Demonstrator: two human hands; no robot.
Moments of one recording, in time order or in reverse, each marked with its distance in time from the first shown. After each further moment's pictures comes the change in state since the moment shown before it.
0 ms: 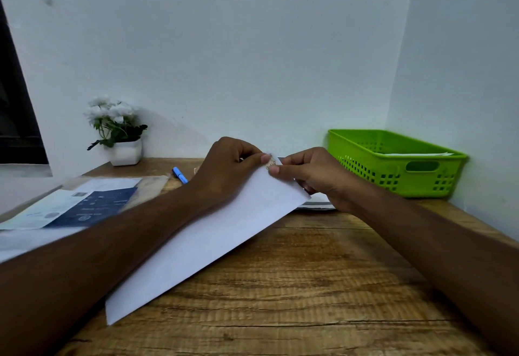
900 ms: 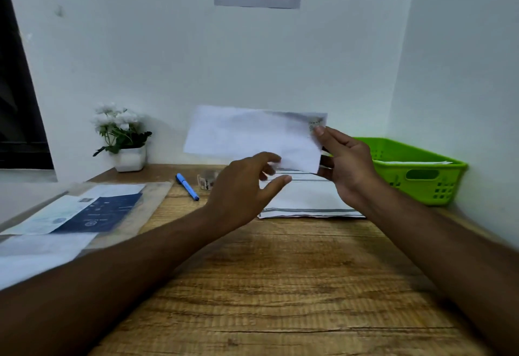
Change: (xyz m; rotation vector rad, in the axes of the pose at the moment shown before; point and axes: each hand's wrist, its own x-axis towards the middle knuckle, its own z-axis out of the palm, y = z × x) left_hand -0.019 0.013 0.019 0.247 0.083 0.112; right_hand 0.006 -0.005 -0.020 0.582 0.363 -0.136
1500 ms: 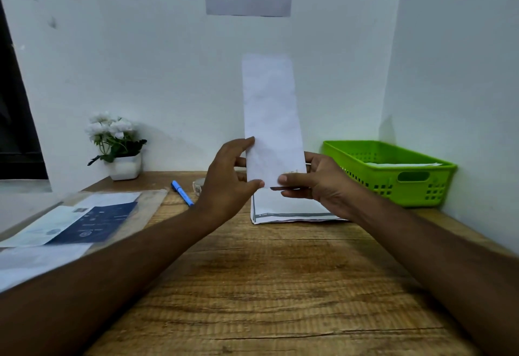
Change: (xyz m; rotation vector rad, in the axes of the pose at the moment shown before) left_hand 0.011 -0.014 0.000 -0.403 0.100 -0.177; right_hand 0.000 0.017 -0.004 -0.168 -0.380 0.128
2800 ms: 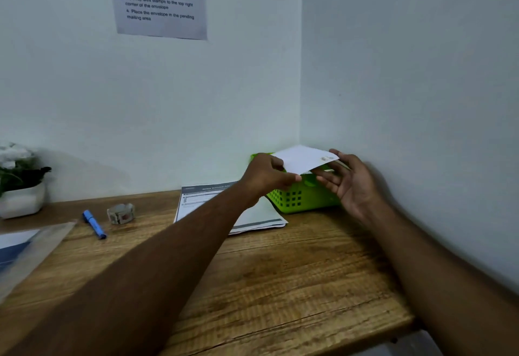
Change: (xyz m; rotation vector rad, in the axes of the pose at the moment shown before) left_hand 0.062 0.077 0.170 -0.258 -0.467 -0.261; right_hand -0.070 -0.029 -0.159 0.401 0.573 -0.168
